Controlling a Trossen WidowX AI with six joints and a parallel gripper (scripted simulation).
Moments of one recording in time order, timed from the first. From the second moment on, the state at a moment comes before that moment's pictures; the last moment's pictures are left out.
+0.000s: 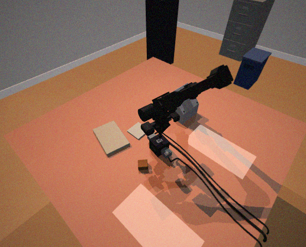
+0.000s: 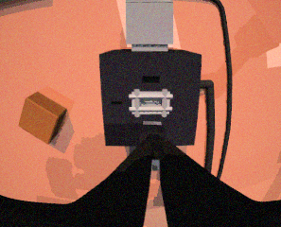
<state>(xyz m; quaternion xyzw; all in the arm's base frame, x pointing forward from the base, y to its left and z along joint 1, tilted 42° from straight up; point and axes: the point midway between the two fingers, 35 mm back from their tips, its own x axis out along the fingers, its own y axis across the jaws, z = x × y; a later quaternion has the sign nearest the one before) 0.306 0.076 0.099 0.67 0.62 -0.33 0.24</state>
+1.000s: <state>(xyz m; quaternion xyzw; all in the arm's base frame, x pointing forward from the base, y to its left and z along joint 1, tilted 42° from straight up) 0.306 0.077 0.097 0.67 0.62 -0.33 0.25</state>
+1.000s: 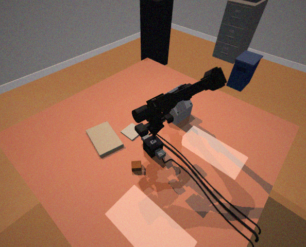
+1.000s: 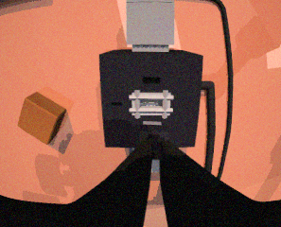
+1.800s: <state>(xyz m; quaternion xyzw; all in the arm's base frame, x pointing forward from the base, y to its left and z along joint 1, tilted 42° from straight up) 0.306 0.078 0.094 0.67 0.62 -0.32 0.25</state>
